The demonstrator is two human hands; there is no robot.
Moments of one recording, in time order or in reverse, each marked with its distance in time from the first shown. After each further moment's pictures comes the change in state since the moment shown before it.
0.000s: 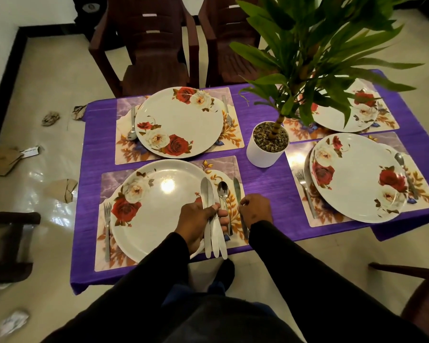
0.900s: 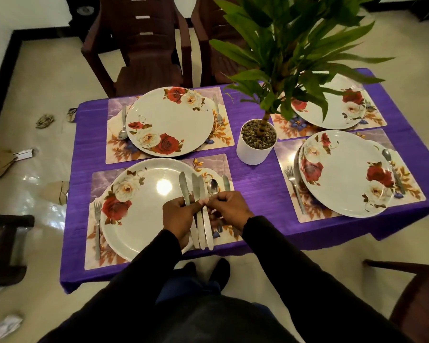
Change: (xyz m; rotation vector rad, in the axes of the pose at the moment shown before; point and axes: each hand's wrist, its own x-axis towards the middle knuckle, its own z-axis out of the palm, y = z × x) left_hand 0.020 -0.020 -0.007 0.098 0.306 0.190; right_hand -0.063 -0.045 -0.048 0.812 -0.486 -0.018
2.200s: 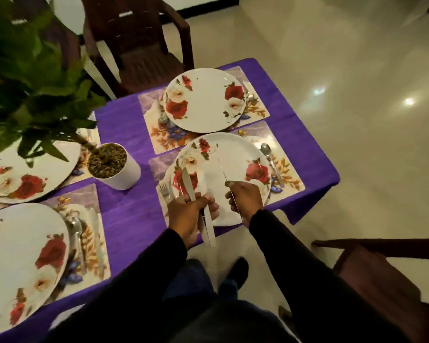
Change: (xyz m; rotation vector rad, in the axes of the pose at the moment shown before) left_hand -0.074 -0.019 0.381 -0.126 -0.235 -0.132; right_hand -0.027 0.044 -0.389 0.344 0.480 0.037
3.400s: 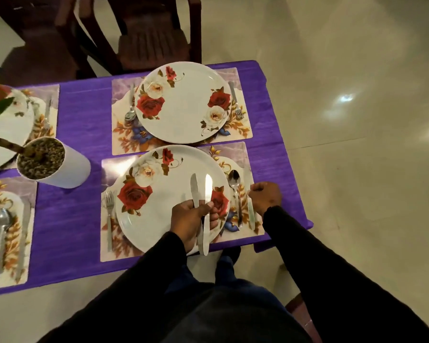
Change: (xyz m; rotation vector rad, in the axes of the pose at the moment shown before) left_hand 0.068 -0.030 0.161 -0.008 0.126 -0.122; right_hand 0.182 -0.067 -0.149 -0.702 0.149 -0.070
